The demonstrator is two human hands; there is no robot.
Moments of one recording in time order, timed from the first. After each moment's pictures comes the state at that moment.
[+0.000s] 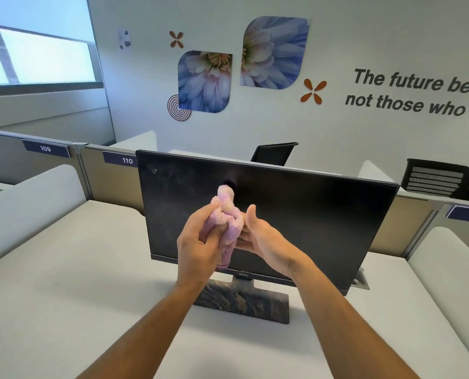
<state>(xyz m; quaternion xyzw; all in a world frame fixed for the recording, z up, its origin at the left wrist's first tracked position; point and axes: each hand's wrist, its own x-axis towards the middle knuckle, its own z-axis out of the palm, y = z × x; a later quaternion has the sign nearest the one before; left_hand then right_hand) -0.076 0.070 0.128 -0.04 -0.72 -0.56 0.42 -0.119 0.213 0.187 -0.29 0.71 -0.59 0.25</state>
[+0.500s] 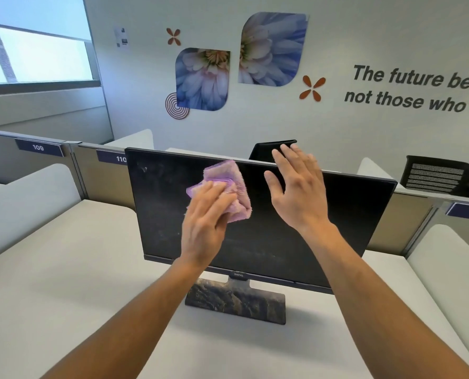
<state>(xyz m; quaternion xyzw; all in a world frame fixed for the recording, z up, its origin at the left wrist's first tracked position) -0.131 0.067 0.134 -0.13 -0.79 -0.23 0.55 -0.188 0.252 0.223 -0.27 0.84 -0.19 -0.43</state>
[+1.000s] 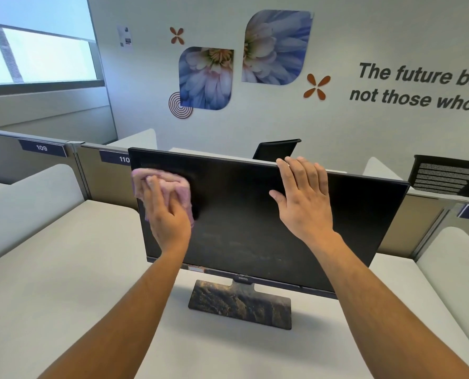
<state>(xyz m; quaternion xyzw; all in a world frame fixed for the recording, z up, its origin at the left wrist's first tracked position) -0.155 0.006 0.123 0.20 -0.72 -0.41 0.53 -0.217 0.259 0.193 -0.27 0.85 -0.04 -0.45</state>
